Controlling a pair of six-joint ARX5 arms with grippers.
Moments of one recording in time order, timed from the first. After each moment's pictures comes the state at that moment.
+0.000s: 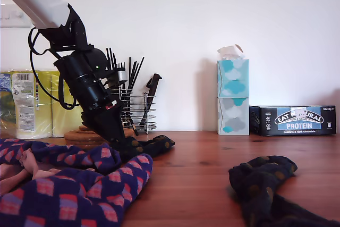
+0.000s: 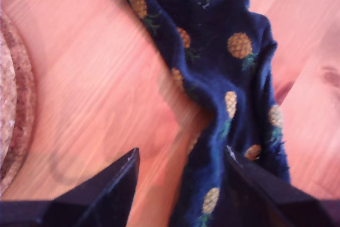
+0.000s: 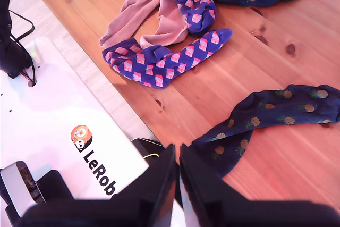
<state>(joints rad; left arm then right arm) -0.26 2.33 1.94 -0.88 0.42 0.58 0.77 0.78 1.20 -1.22 -0.17 0.00</state>
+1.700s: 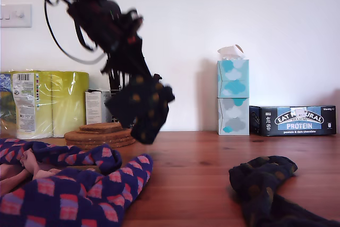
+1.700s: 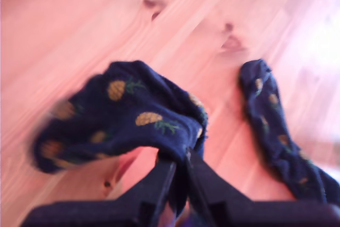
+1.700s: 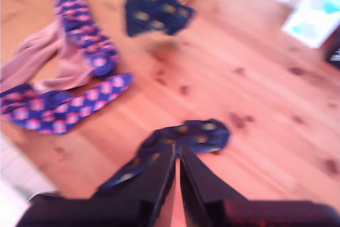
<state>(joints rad) -0.32 2.24 2.27 -1.22 0.66 0.30 0.77 0.74 1.20 -1.09 0.21 -0.05</state>
